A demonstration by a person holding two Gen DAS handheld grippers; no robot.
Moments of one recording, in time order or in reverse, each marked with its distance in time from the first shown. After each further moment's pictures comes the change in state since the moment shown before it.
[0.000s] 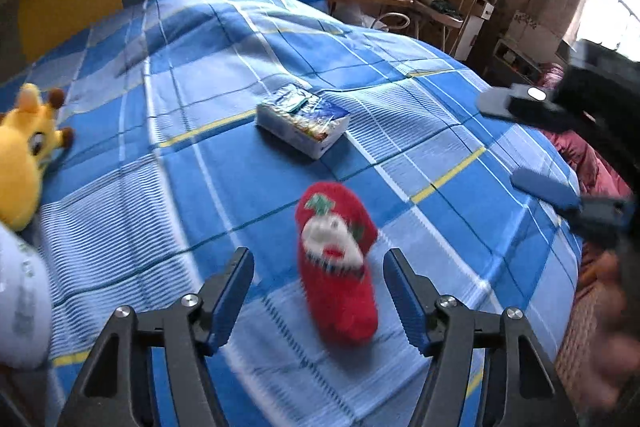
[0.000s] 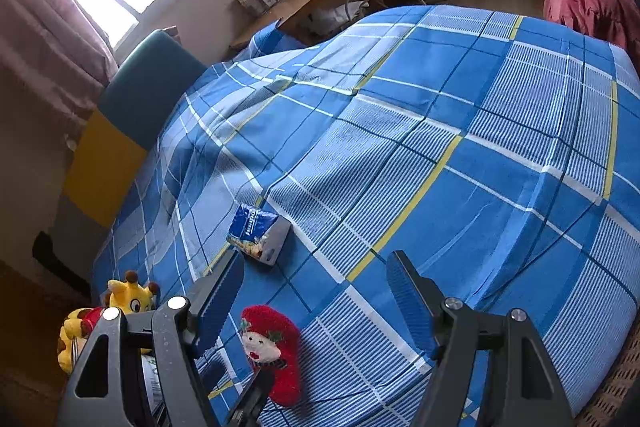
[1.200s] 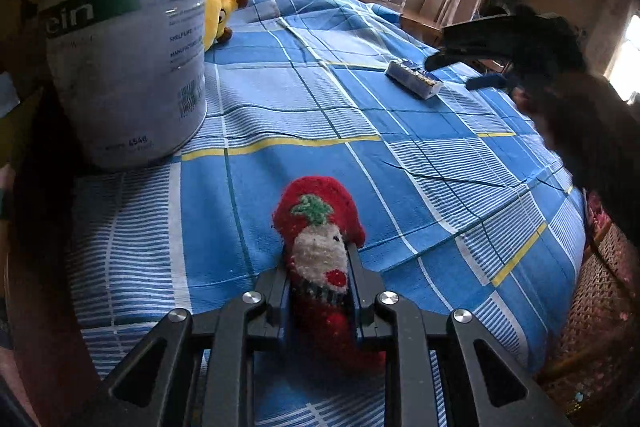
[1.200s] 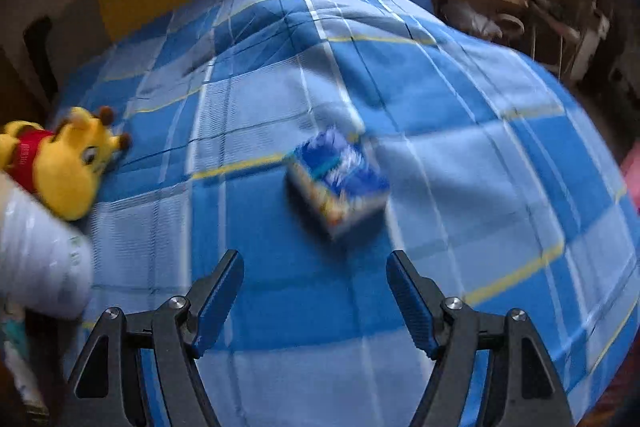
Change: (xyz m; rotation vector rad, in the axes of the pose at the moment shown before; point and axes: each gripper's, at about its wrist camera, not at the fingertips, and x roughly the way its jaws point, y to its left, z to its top) left arm -0.085 0.101 -0.160 -0.191 -0.113 0.066; right arm 0.097 0.114 -0.028 -0.679 0.221 -0.163
